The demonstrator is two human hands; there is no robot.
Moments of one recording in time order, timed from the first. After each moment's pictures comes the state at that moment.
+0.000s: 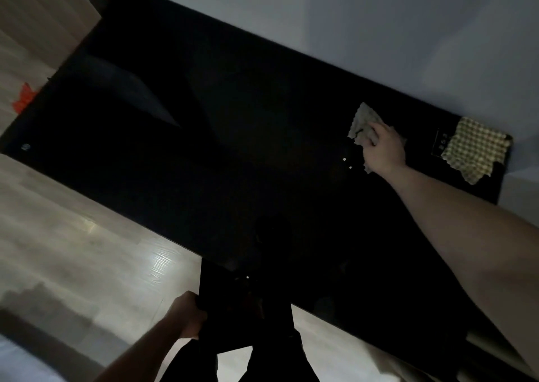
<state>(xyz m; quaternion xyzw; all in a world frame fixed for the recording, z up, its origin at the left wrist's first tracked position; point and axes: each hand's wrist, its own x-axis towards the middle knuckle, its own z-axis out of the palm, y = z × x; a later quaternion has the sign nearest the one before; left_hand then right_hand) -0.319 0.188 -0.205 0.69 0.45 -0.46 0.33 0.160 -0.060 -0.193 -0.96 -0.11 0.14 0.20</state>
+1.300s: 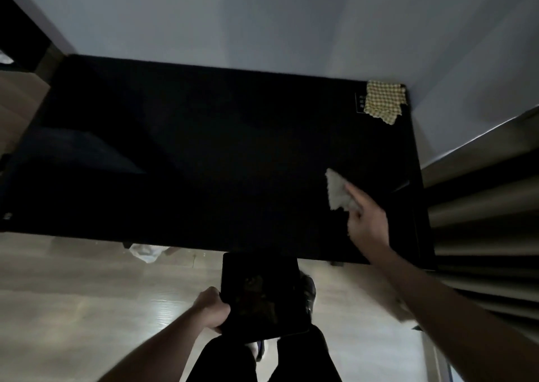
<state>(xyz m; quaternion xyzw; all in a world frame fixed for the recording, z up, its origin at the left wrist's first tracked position) -0.339 0.200 -0.209 0.74 0.35 -0.47 0.33 -0.157 -0.144 -0.118 -0.92 0.04 0.05 0.38</state>
